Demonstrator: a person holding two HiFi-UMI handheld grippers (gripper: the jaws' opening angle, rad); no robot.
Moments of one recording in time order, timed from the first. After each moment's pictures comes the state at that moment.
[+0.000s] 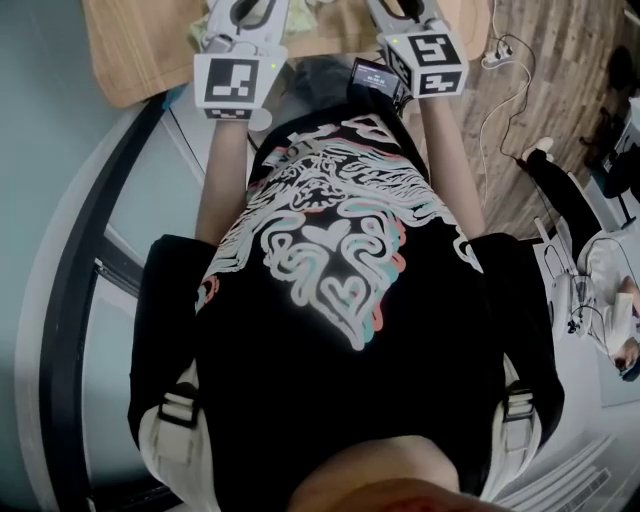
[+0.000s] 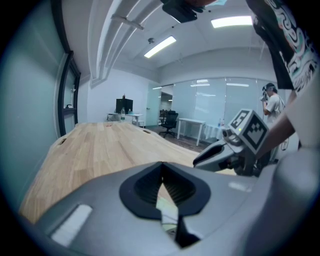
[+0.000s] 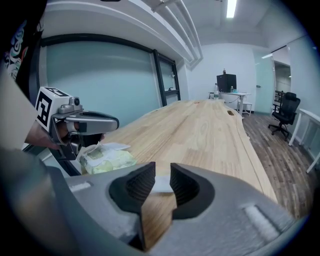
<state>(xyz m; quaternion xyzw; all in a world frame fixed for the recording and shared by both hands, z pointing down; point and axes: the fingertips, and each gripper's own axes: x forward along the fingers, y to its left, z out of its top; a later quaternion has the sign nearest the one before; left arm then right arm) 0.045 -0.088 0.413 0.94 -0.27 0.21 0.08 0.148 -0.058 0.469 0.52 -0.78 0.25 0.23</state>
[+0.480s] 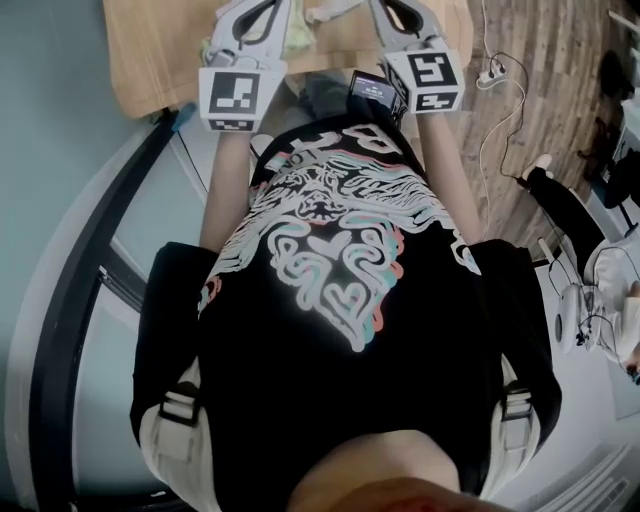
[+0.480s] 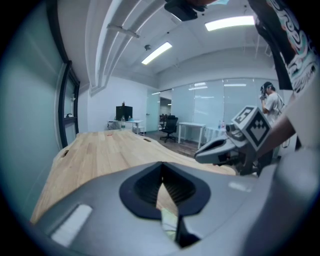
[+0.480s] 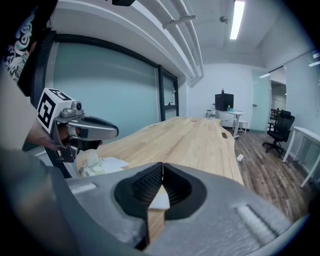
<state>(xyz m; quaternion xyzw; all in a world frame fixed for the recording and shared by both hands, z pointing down) 0.045 -0.088 0.371 0.94 -0.28 0.19 0.05 0.159 -0.064 0.405 0.56 -0.79 0.17 0.20</state>
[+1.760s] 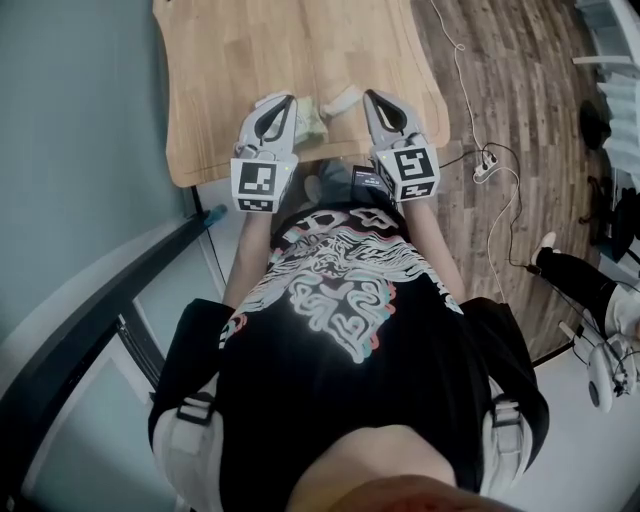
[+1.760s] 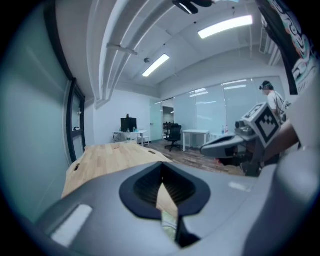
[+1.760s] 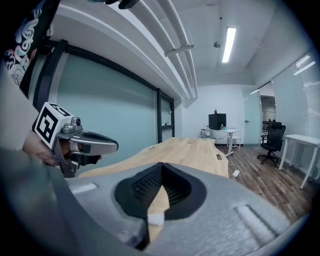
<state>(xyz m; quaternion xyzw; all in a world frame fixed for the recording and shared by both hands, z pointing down) 0.013 -0.052 0.296 0.94 -0.31 0.15 0.01 0.134 -0.022 0.300 0.60 -0.78 0.09 0.12</state>
